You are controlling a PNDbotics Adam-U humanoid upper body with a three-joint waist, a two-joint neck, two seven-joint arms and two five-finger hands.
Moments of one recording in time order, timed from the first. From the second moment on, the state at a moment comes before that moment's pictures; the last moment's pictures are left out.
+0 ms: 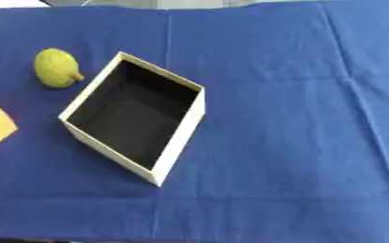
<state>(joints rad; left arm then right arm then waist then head) -0.21 0.96 0.03 -1.72 -0.66 0.01 -0.32 -0.47 -0.66 -0.10 -1.98 0.27 -0.21 -0.56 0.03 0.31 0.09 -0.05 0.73</state>
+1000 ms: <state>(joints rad) -0.30 0.99 -0.13 -1.75 -0.37 0.29 -0.38 -0.47 -0.66 -0.09 -1.98 0.26 -0.22 -0.55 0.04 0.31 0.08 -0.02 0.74</state>
